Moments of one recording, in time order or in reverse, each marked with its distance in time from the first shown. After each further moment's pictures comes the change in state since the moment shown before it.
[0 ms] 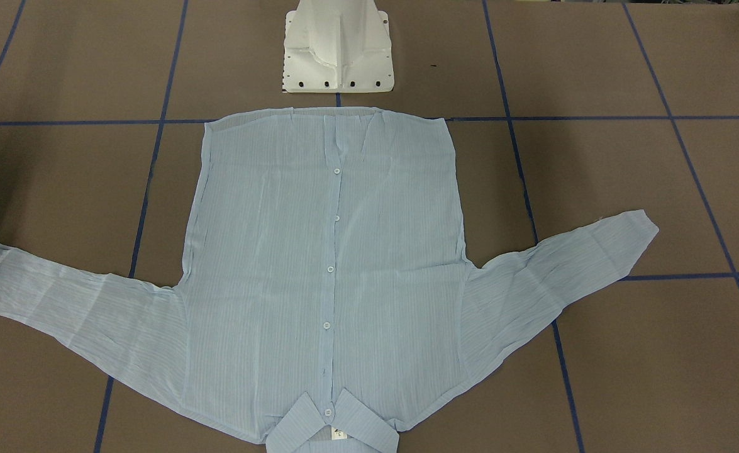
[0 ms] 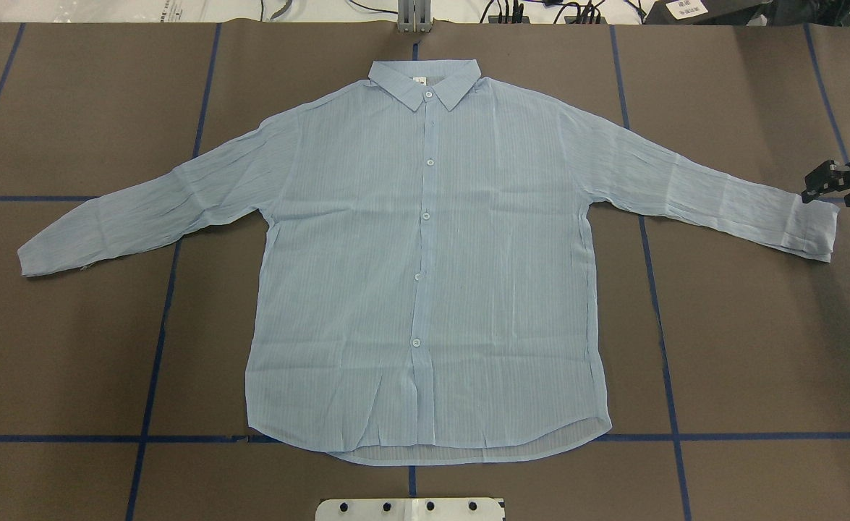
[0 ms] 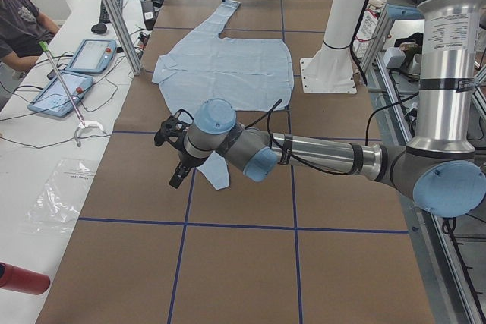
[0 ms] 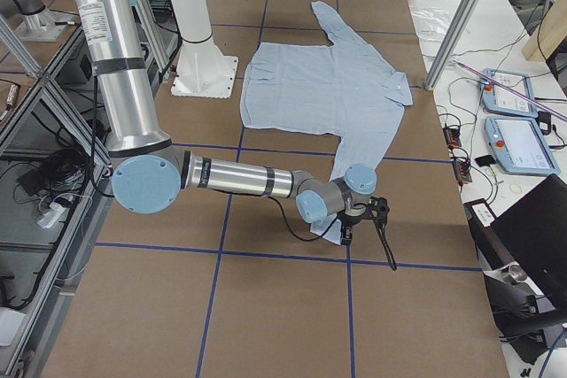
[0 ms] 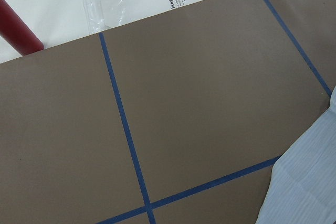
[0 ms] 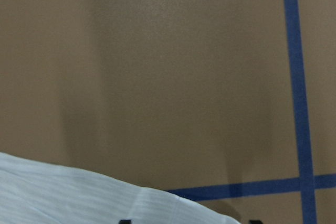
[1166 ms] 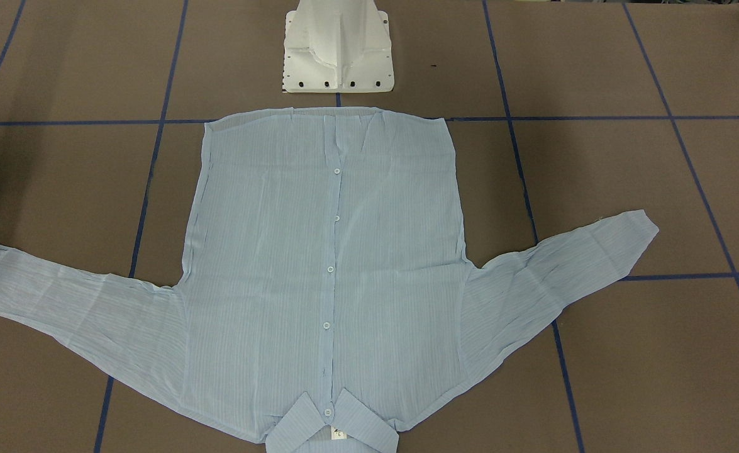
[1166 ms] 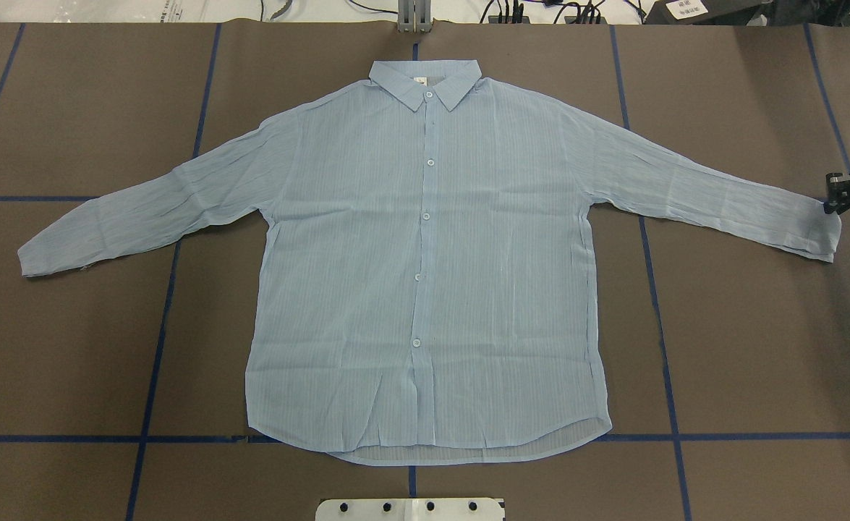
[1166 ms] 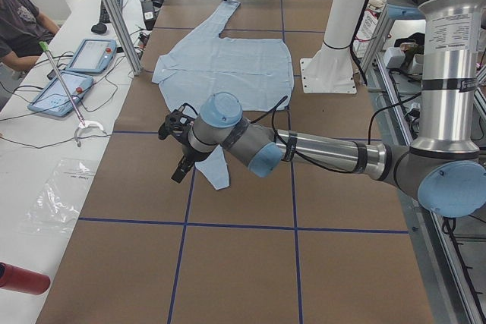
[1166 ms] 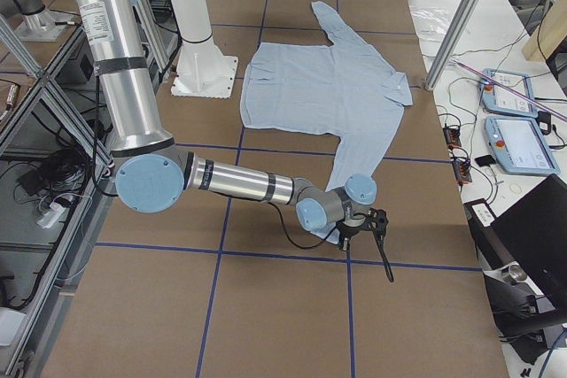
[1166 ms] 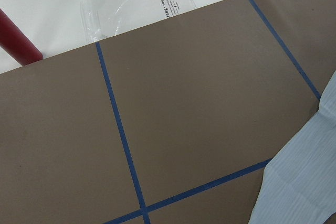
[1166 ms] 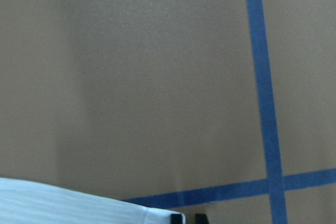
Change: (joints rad) left arm -0.002 0.020 -0.046 0.003 0.003 -0.001; right arm -0.001 0.014 -0.070 0.002 -0.017 0.001
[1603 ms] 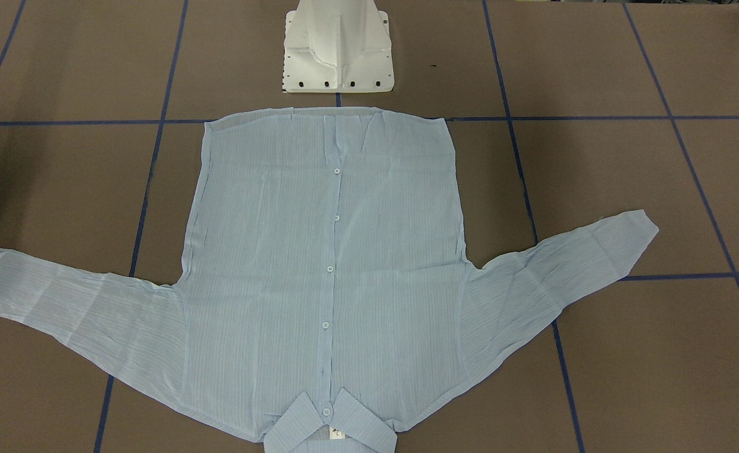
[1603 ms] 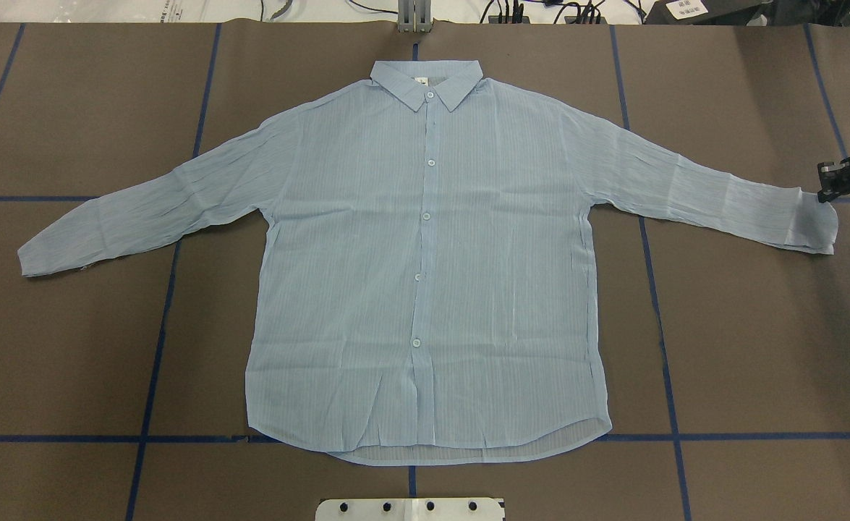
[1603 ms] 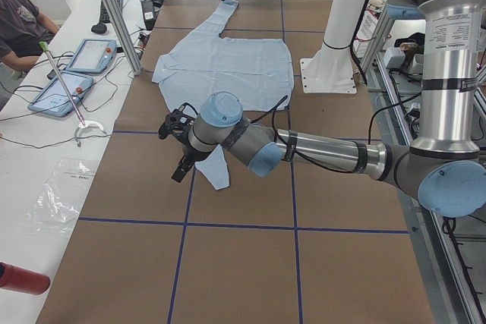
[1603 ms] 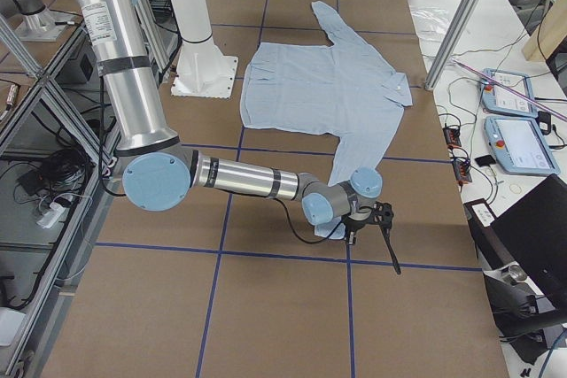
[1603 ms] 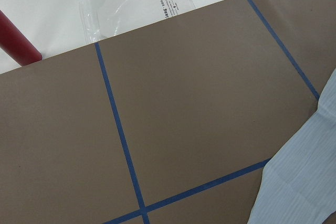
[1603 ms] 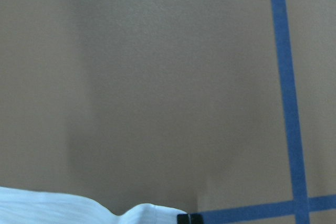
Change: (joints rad) left arm 0.000 0.000 -0.002 0.000 0.000 0.000; right arm 0.006 0.029 0.010 -0.004 0.012 0.002
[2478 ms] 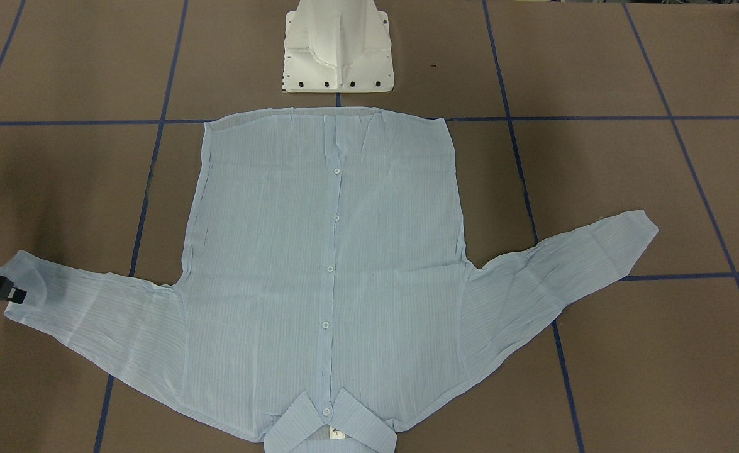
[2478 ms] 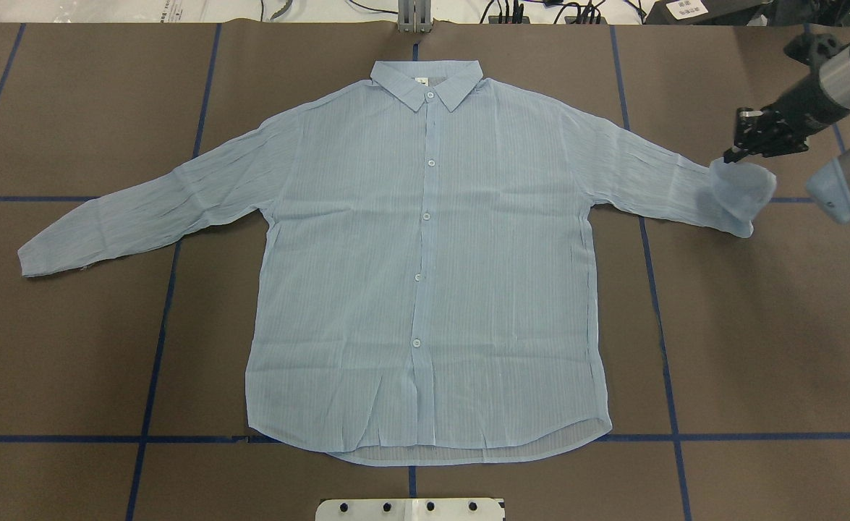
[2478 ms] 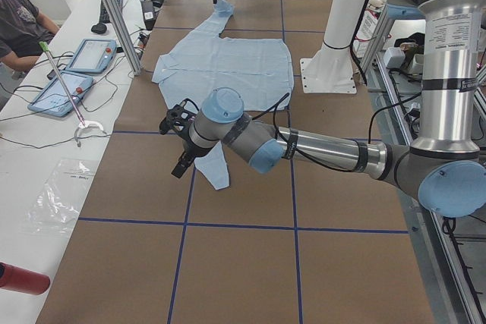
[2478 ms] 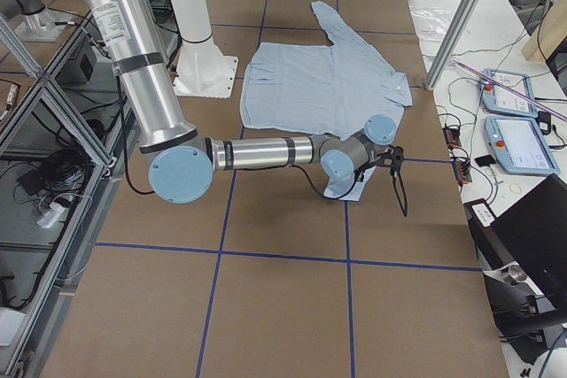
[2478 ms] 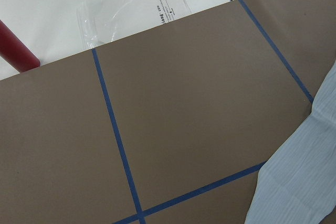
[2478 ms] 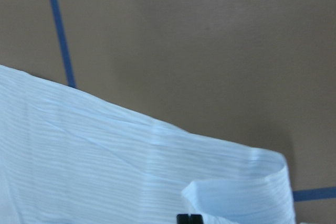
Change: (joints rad) left arm 0.000 0.003 -0.020 0.003 -0.005 0.000; right arm -0.077 0.126 0.169 0.005 0.220 0.411
